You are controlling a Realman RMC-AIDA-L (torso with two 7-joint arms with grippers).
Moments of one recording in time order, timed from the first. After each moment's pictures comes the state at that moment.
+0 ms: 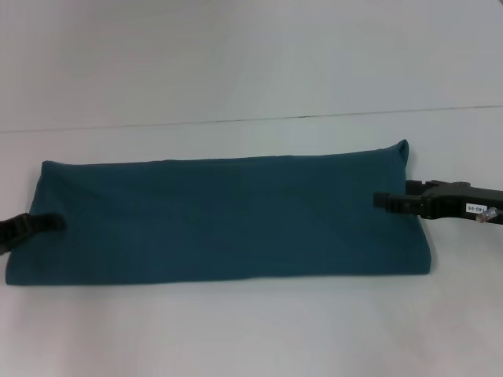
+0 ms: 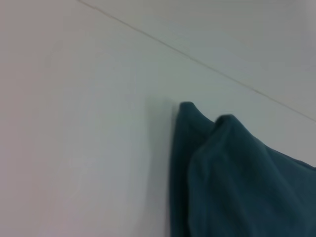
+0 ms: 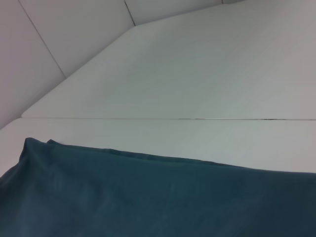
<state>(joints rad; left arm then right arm) -0.57 -2.04 -2.46 -0.71 -0.76 0.94 -2.48 0.51 2.06 -0.63 -0.72 -2.08 -1.22 1.77</state>
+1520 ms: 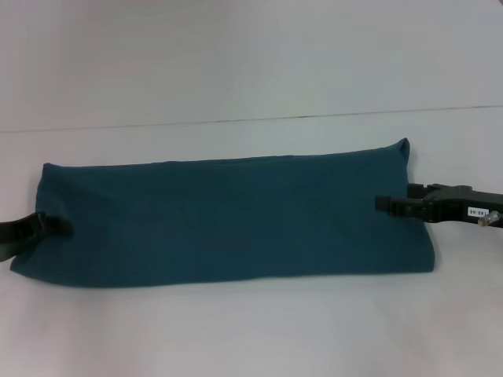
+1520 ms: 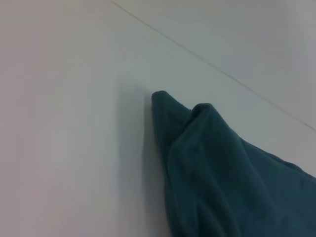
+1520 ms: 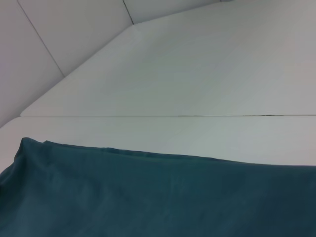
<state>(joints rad) -0.58 -2.03 -2.47 -0.67 -0.80 1.00 -2.50 0.50 2.06 -0.63 -0.72 -2.08 -1.22 1.77</state>
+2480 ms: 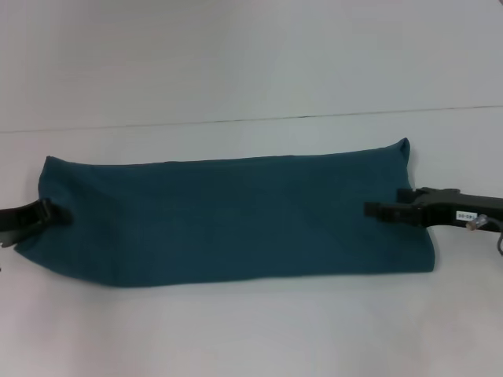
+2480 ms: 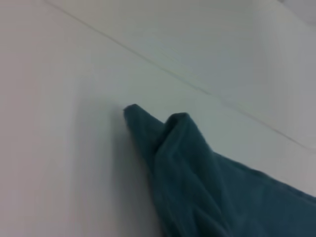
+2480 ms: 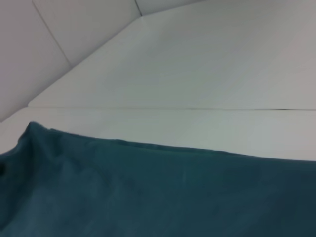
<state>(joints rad) -0.58 -2.06 -2.47 -0.76 -0.81 1.05 -2.49 0.51 2.07 -0.67 -0.72 -2.08 -1.21 1.77</state>
